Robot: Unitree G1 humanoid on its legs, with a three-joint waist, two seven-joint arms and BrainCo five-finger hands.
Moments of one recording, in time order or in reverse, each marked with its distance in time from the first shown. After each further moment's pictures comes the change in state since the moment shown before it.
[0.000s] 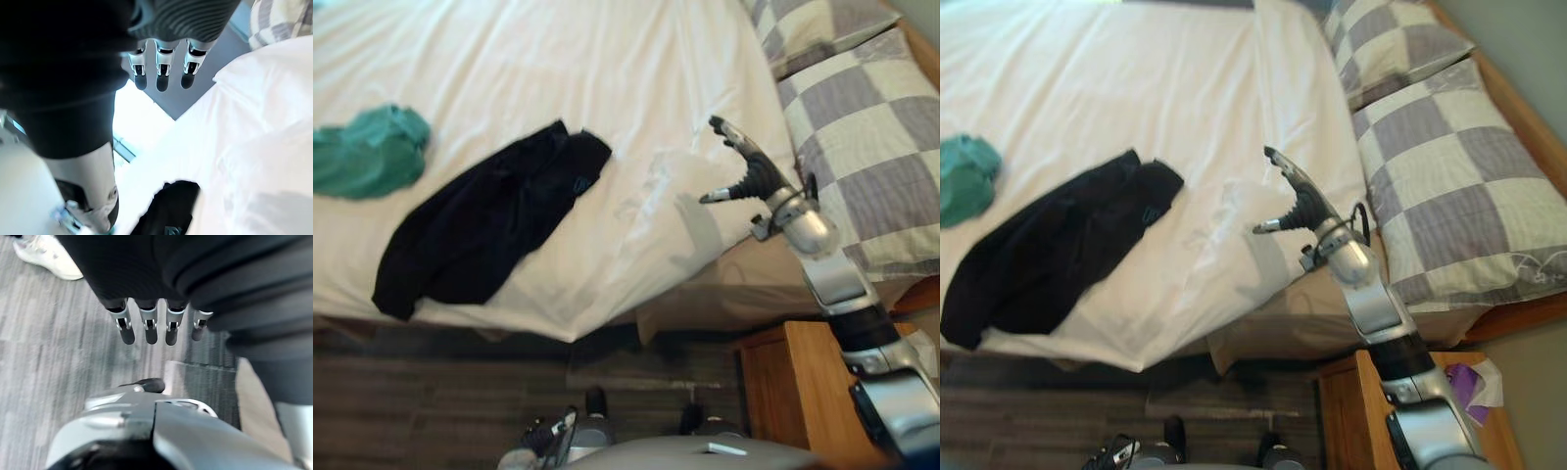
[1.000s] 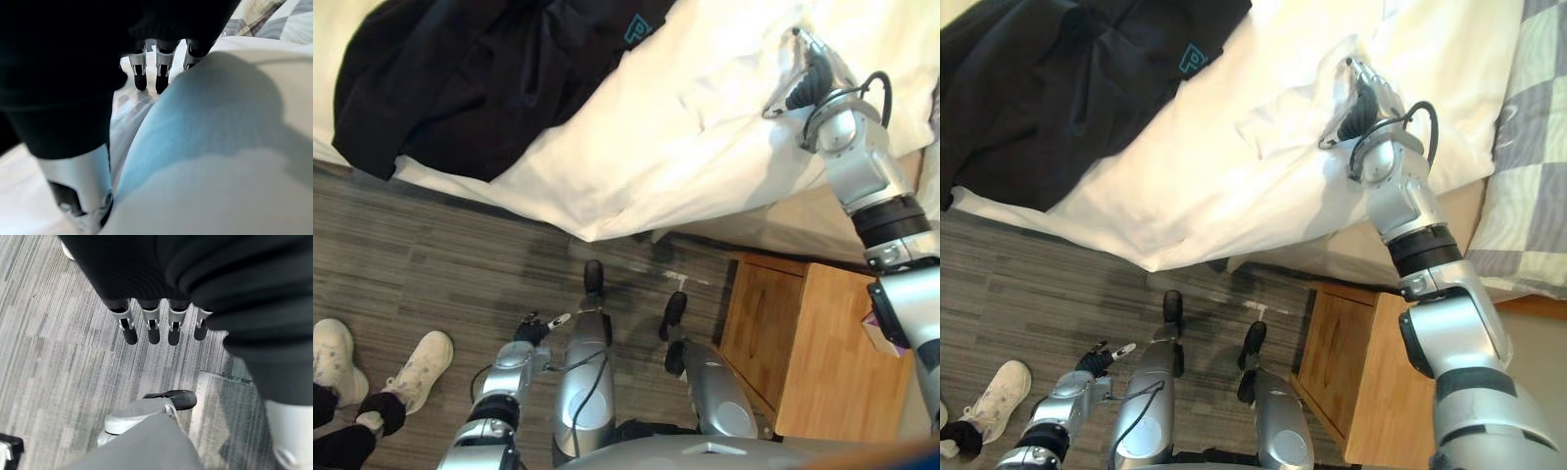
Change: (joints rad) left arm -0.330 0.079 -0.019 -0.116 -0.047 0.136 0.049; right arm -0.494 -0.179 0.069 0.488 -0.185 0.288 -0.101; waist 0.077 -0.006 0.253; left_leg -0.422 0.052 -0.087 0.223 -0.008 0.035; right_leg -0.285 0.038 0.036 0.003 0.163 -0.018
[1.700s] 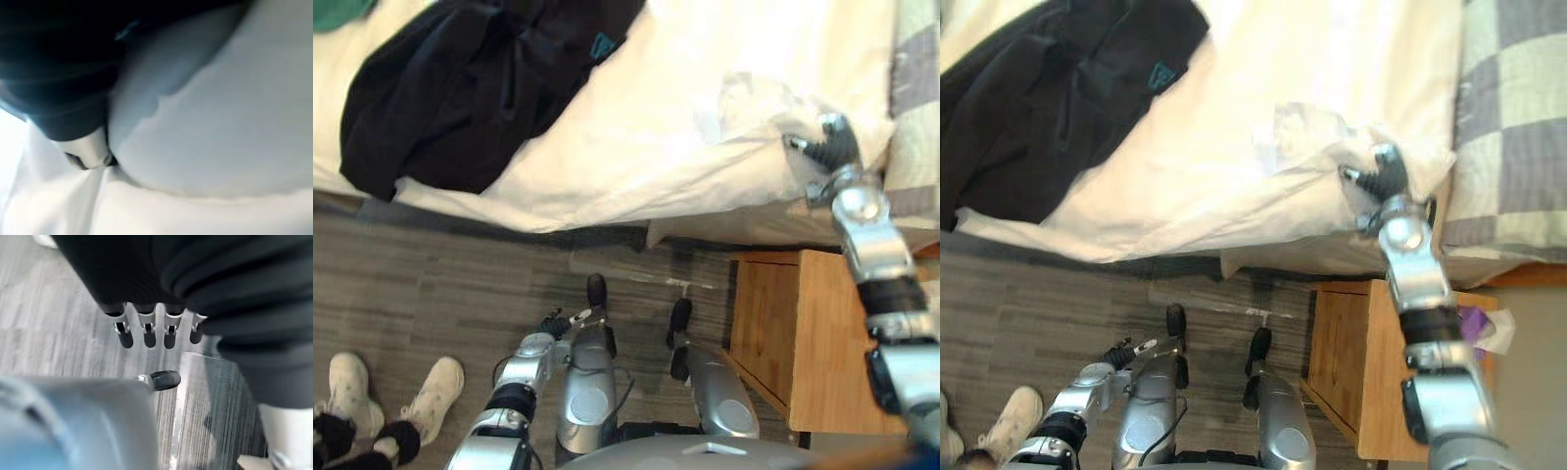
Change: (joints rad) left arm 0.039 -0.045 -0.066 -0.048 -0.042 0.129 0.012; right arm 0.648 0.200 -0.365 -0.341 0.518 -0.146 -0.137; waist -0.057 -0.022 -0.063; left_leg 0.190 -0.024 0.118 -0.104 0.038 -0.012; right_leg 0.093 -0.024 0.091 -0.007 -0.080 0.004
